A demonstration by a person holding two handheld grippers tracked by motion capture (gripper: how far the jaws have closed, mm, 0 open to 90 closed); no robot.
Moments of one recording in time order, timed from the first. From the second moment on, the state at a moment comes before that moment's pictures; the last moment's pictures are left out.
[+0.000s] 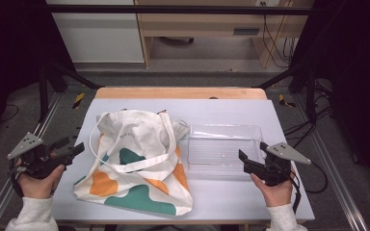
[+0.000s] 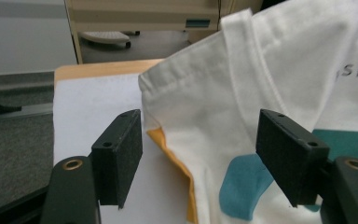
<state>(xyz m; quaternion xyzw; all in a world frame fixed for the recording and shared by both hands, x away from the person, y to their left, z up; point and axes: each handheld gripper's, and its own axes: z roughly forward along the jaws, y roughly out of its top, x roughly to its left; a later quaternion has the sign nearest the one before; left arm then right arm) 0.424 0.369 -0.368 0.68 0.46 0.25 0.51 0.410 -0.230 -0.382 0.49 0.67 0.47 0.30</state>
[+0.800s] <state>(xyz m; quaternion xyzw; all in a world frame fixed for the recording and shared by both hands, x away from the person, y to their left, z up) 0.432 0.296 -0.336 0.72 0.40 0.25 0.52 0.428 -0.151 -0.351 0.42 0.70 0.51 0.26</state>
